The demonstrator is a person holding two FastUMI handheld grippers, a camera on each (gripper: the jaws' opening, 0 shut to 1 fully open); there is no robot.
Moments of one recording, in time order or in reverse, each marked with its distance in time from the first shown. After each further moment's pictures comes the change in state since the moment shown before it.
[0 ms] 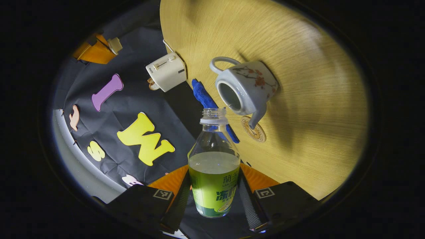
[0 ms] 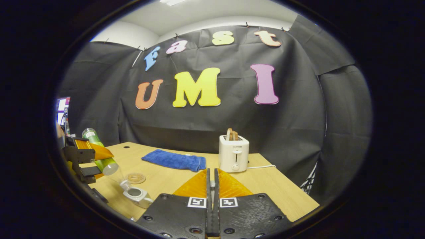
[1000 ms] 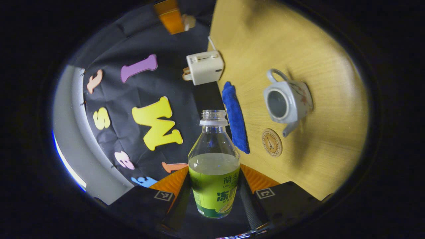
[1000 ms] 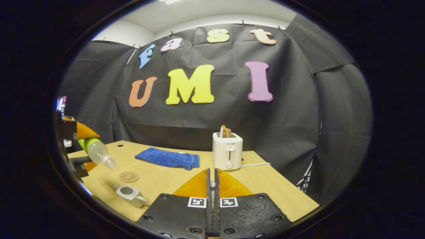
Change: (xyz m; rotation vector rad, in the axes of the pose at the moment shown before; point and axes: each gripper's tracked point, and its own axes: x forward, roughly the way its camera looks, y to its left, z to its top) left arm -0.009 0.041 -0.035 -0.481 -0.067 0.129; right arm 0.004 -0.014 -0.005 -0.005 0.012 -0.057
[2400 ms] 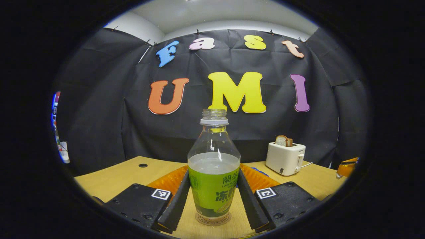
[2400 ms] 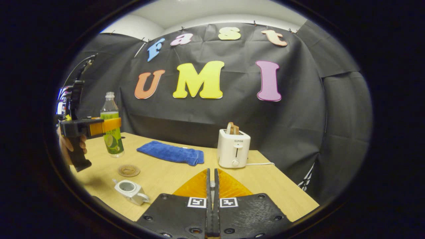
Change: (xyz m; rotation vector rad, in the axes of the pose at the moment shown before) left arm 0.094 0.000 -0.019 -1.697 -0.200 -0.001; right arm 0.011 0.026 -0.020 -0.058 0.036 0.031
